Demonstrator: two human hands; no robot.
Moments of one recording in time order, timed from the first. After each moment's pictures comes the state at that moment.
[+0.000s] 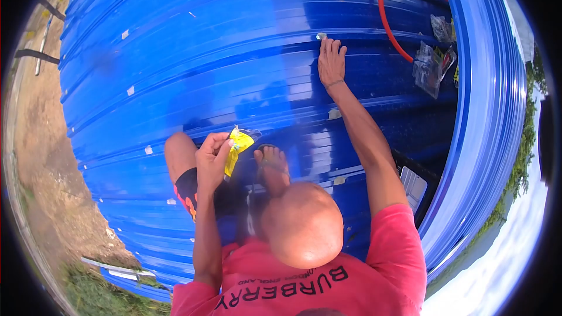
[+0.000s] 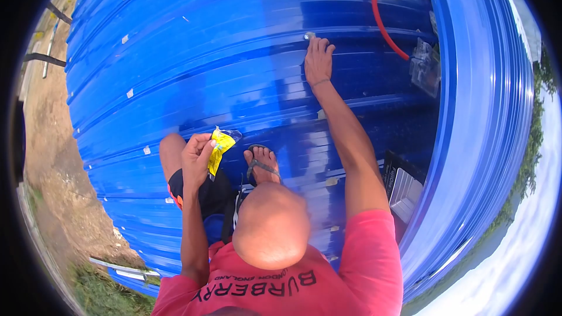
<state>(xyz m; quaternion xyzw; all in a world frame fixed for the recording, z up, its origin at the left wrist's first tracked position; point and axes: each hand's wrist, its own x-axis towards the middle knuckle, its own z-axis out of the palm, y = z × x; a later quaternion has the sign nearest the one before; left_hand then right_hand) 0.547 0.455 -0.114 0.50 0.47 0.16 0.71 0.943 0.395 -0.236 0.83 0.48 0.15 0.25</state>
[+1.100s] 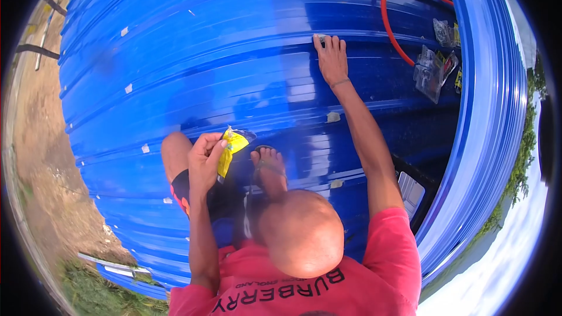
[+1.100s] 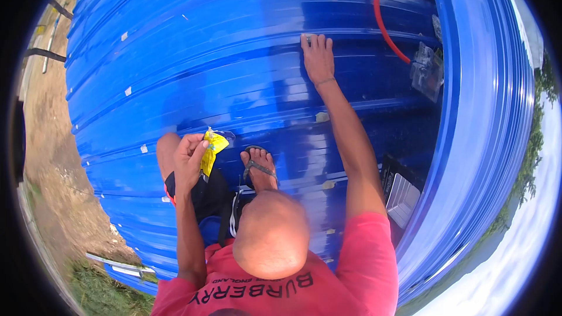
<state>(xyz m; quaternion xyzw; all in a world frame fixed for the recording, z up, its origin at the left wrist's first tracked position) 0.550 0.462 -0.102 0.50 0.46 0.17 0.71 0.965 0.397 -0.223 0.81 0.57 0.11 0.07</state>
